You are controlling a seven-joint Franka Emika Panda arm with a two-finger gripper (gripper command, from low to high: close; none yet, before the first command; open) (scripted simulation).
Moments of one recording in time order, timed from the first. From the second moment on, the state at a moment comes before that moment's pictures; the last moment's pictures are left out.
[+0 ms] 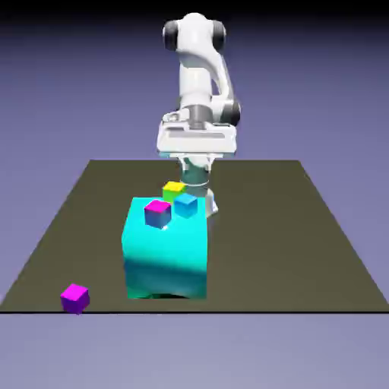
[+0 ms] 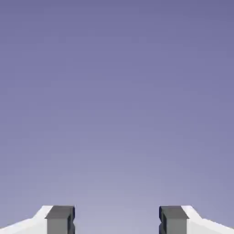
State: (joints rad) arm -0.02 -0.53 0.01 -2.78 0.00 3.02 0.79
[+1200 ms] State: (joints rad) arm -0.91 0.64 0.34 -1.89 -0.14 2.47 2.24
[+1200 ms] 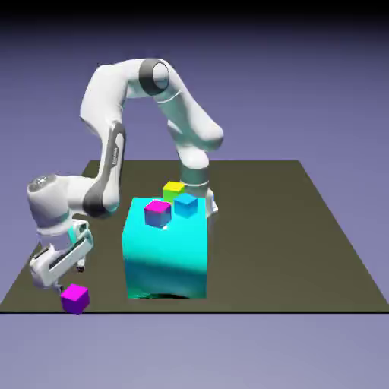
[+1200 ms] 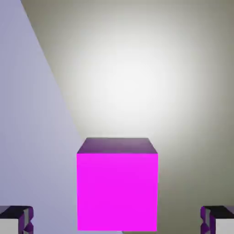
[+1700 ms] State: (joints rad) arm -0.75 0.39 0.26 -1.99 -0.08 2.30 1.97
